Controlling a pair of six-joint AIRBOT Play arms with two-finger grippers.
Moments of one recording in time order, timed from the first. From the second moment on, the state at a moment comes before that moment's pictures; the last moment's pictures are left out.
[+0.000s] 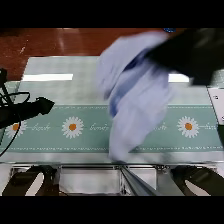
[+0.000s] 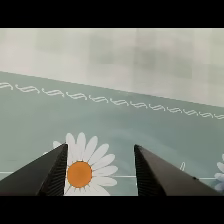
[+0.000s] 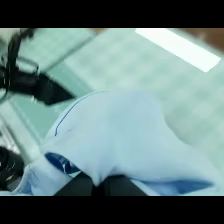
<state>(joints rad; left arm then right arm) 0.03 -0.59 0.67 1.23 -0.98 -1.63 0.47 -1.02 1.70 -1.00 1.37 1.42</state>
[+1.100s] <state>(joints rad) 0.09 -0.65 0.65 1.24 -1.11 -1.64 0.48 -1.34 1.26 -0.93 1.09 1.50</state>
